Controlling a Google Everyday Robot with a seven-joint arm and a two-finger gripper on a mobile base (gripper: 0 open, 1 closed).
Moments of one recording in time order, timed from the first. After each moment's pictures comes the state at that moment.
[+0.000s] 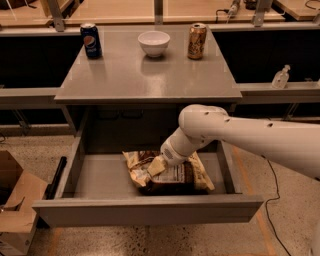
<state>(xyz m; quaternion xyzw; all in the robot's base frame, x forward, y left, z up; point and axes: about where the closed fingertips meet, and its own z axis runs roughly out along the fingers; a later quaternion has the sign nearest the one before) 0.556 -0.005 0.633 -0.34 0.91 0.20 0.13</state>
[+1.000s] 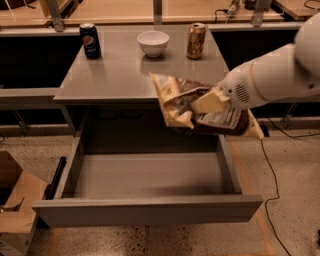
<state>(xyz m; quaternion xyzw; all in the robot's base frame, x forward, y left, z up) 0.541 -0.105 0.913 -0.37 0.84 0.17 0.36</state>
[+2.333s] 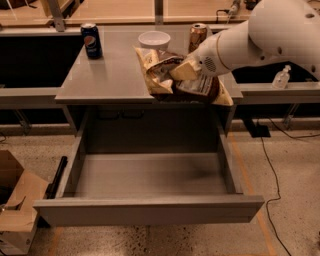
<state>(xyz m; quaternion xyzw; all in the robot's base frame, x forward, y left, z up) 0.650 -0.068 0.944 -0.42 0.78 0.12 0.45</state>
